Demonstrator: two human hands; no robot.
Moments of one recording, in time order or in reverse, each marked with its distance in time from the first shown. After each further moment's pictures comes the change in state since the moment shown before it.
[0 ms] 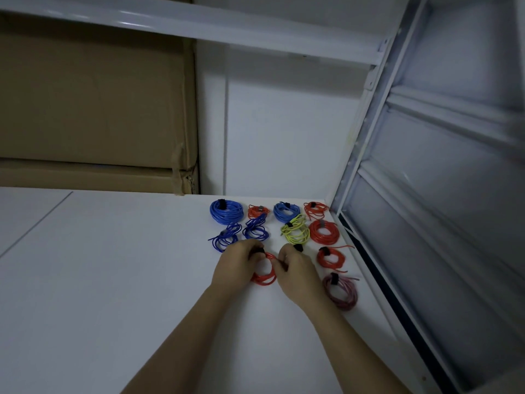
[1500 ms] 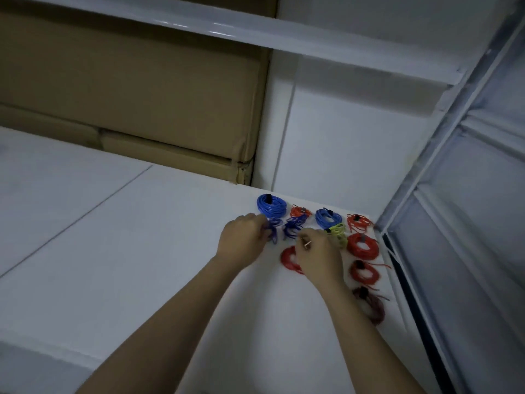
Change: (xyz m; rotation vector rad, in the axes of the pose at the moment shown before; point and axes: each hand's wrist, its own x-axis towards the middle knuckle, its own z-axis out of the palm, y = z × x) left_hand -0.027 0.014 -0.066 0.431 0.192 -0.055; right_hand 0.015 -0.029 -0.012 -0.049 0.091 -0.258
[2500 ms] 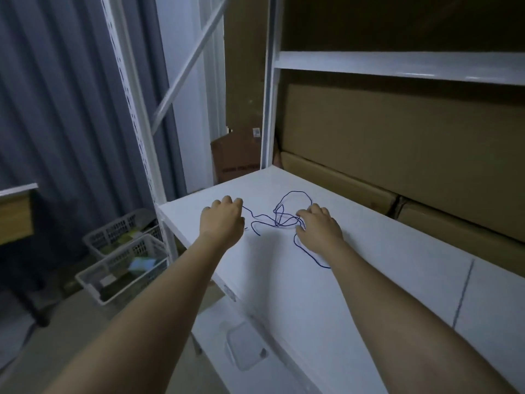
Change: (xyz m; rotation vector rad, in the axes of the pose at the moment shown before) left_hand -0.176 -0.580 -0.387 0.611 0.112 -0.733; right_hand 0.072 -0.615 0.400 -0.114 -0.415 -0.688
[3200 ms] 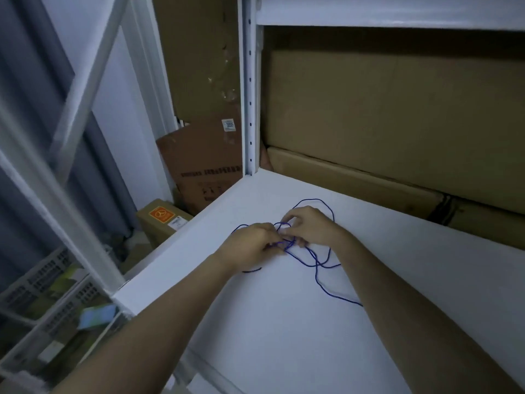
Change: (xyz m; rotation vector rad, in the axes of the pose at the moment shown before) left_hand 0.211 -0.059 0.126 -0.520 -0.355 0.755; right_hand 0.201 -0.026 0.074 0.675 -0.264 0.317
